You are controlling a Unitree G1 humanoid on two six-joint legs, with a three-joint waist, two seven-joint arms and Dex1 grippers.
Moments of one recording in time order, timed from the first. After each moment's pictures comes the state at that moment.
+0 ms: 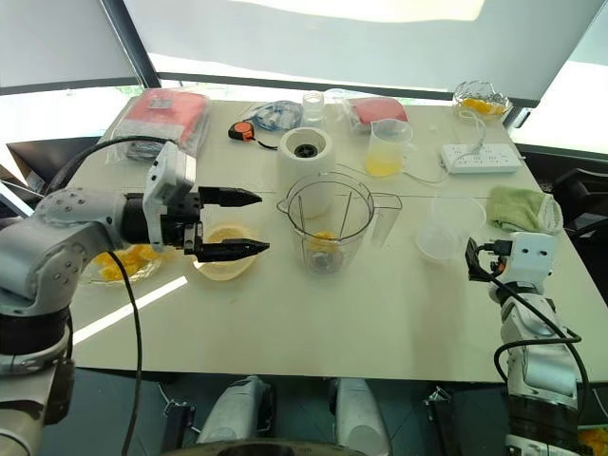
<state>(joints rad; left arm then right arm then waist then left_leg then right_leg) -0.52 0.72 0.06 -0.48 -0.62 0.91 -1.02 -0.06 -0.49 -0.39 0.06 0.24 0.28 0.15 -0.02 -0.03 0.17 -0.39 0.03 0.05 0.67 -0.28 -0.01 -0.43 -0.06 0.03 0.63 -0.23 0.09</state>
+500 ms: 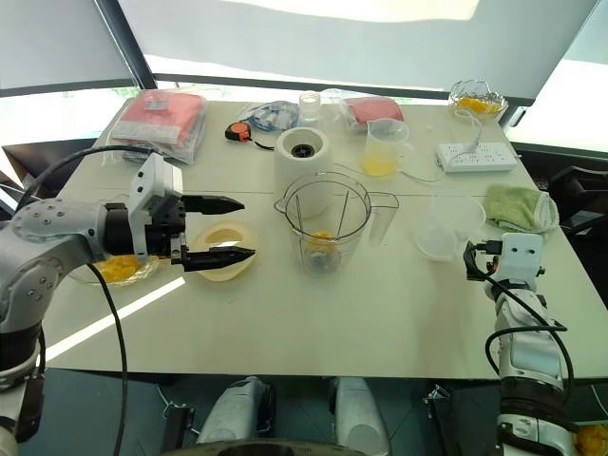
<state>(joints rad) -0.47 0.82 0.08 -0.51 -0.68 0.91 -0.98 -0.16 -0.48 -0.36 0.30 0.15 0.17 0.12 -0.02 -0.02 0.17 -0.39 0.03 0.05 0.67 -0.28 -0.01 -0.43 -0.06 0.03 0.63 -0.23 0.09</state>
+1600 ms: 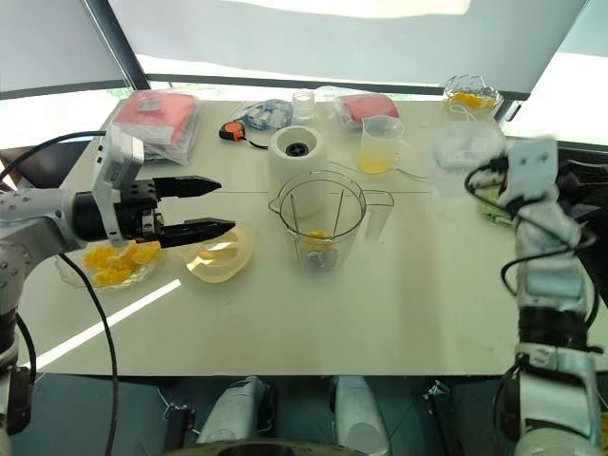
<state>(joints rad) -0.50 0.86 0.19 -0.39 -0.83 0.96 -0.90 -0.58 -0.75 -0.25 0.18 0.08 0.26 0.29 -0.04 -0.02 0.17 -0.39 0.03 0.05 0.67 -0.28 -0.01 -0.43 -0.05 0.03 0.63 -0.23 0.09</state>
